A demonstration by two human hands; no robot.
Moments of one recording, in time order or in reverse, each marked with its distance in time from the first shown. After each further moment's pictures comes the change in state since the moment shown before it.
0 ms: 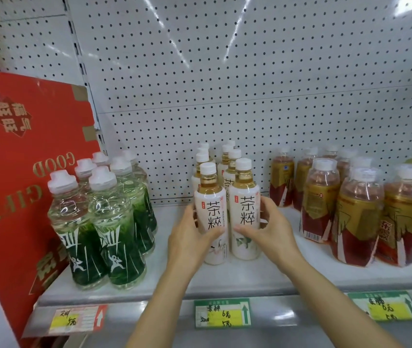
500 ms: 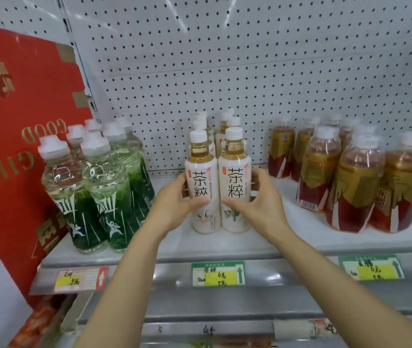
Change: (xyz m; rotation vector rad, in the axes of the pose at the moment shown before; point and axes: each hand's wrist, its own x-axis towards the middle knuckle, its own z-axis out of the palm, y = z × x) left_hand 0.013 -0.014 -0.027 -0.080 -0.215 -0.018; right_hand -0.013 -0.011 0.011 -0.073 0.015 -0.041
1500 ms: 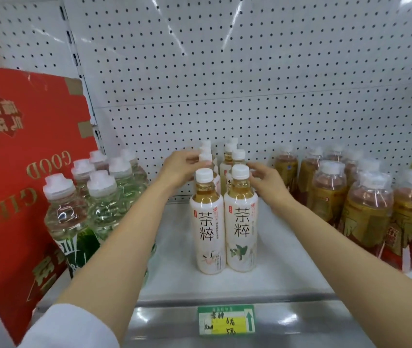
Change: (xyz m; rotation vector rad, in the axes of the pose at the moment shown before) left_hand 0.114 0.060 -0.046 -0.029 0.016 0.128; right_hand 0.114 -0.013 -0.017 0.179 -0.158 0.108
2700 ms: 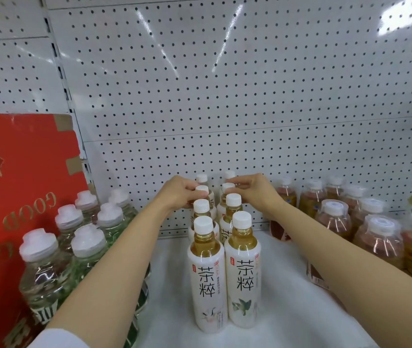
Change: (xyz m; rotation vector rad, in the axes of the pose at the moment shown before) left_hand 0.067 -0.007 -0.010 0.027 -0.161 -0.066; right_hand 0.083 -0.026 -0.005 -0.162 -0.034 -0.010
